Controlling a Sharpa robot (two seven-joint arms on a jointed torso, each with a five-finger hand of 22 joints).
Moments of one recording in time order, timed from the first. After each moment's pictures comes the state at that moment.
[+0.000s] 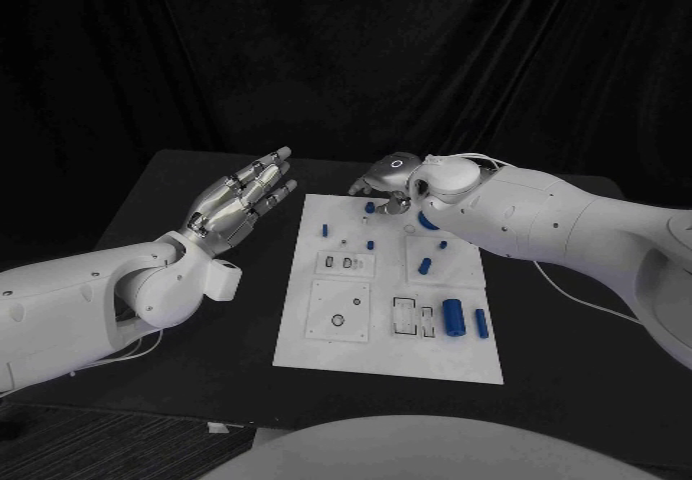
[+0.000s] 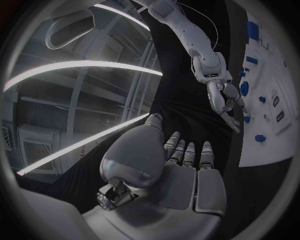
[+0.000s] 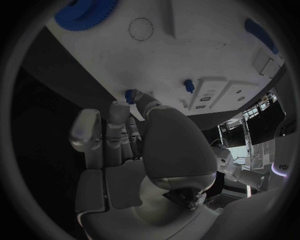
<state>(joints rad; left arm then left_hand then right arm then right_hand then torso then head) 1.20 -0.96 -0.21 1.57 -0.05 0.03 0.68 1.34 0.27 -0.22 0.29 0.56 0.25 0.04 0.07 0.04 0.00 0.00 0.13 0.02 0.00 0.01 0.00 0.00 0.17 0.00 0.12 0.00 0.00 1.27 -0.29 -0.21 0.77 -1.81 -0.23 0.13 1.41 -0.11 0.31 0.05 0.22 0.57 -0.04 0.06 0.13 0.82 0.05 0.07 0.06 1.39 -0.06 1.05 0.63 0.11 1.36 0.05 1.23 1.12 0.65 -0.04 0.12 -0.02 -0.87</state>
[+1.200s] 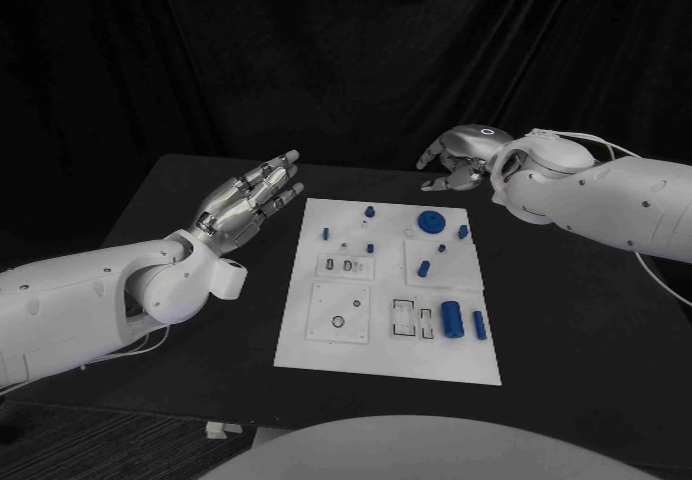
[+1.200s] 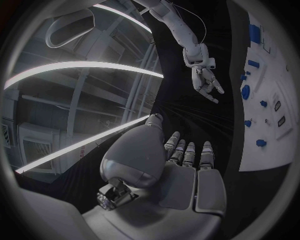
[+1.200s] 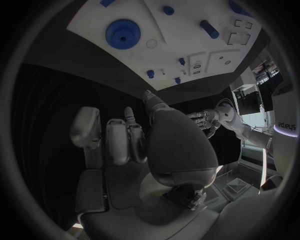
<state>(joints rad) 1.19 -0.94 -0.21 1.54 -0.05 0.06 0.67 1.35 0.27 -0.21 0.29 0.57 0.25 0.05 0.07 0.04 0.00 0.01 0.14 0.02 0.00 0.02 0.00 0.00 0.17 0.00 0.13 0.00 0.00 1.36 -0.67 -0.21 1.12 -1.48 -0.30 0.07 1.30 -0.09 0.15 0.14 0.18 0.85 0.07 0.10 0.13 1.44 -0.01 1.53 1.30 1.45 -0.06 1.45 1.27 0.09 1.35 0.05 1.22 1.22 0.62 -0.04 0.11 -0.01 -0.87</state>
